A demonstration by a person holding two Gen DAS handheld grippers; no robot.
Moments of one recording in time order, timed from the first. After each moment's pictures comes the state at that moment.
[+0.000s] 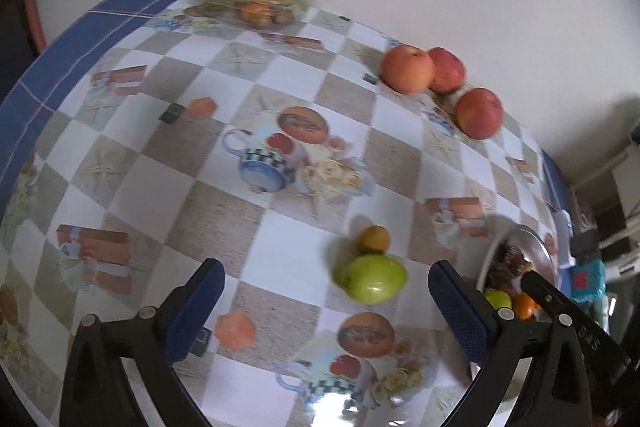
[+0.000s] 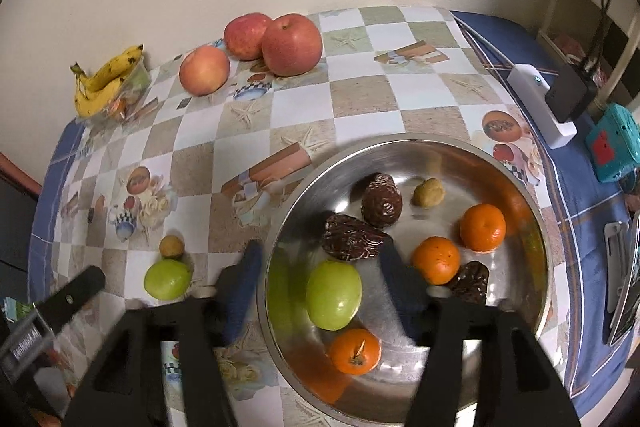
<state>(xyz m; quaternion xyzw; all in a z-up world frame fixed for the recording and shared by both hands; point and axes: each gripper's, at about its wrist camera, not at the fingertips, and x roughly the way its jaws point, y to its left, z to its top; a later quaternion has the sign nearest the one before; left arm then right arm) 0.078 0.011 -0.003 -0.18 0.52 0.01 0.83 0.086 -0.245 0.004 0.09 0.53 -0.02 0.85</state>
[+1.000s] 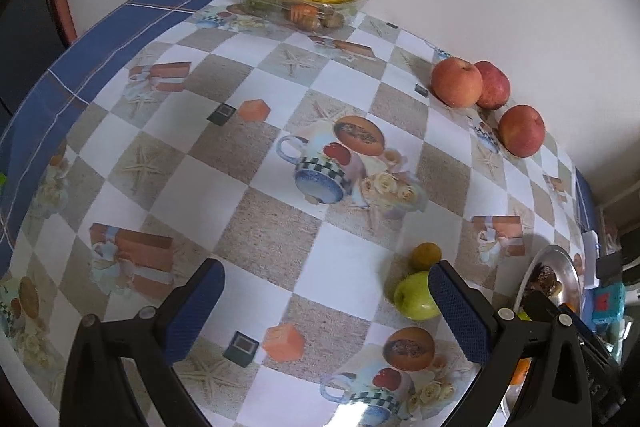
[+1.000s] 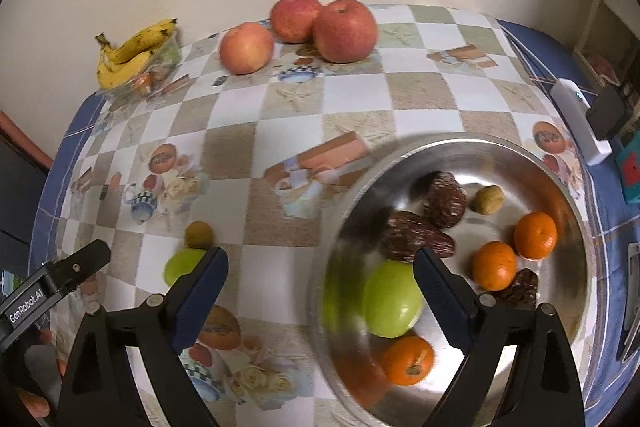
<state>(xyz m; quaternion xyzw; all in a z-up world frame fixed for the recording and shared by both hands) 0.080 0.040 -0.009 -0.17 0.53 0.07 0.83 0.093 -0.203 -0.006 0.07 0.52 0.04 0.85</state>
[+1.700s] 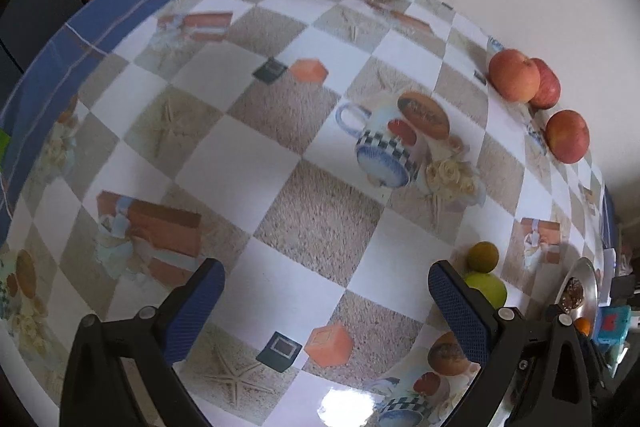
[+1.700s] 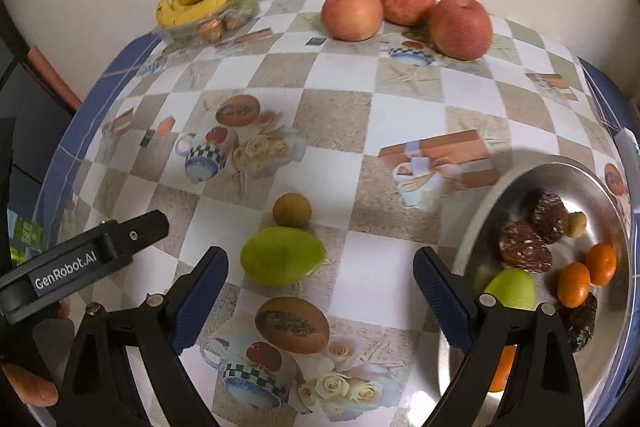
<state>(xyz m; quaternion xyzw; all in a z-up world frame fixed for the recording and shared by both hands) 0.080 0.068 -0.046 -0.21 0.57 0.11 0.79 0.097 -0.125 -0.027 0.01 0.54 0.12 0.83</state>
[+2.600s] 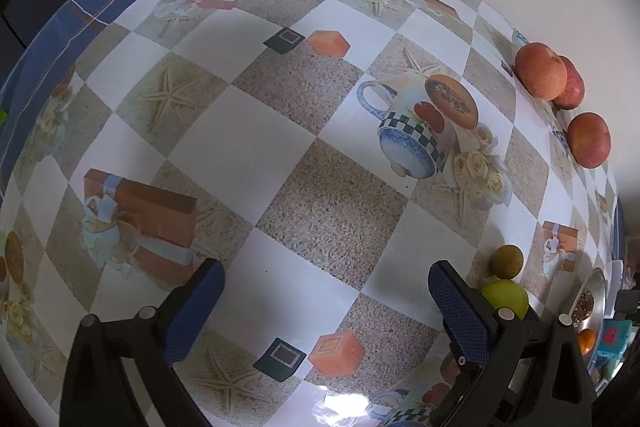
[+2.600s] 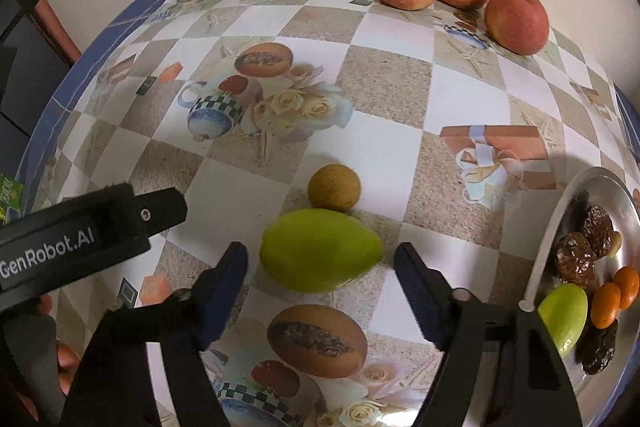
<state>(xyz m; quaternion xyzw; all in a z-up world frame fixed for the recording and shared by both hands) 0.084 0.072 -0.068 -0.22 0.59 0.13 0.77 0.099 -0.085 -0.064 -0.05 0.56 0.14 0.82</state>
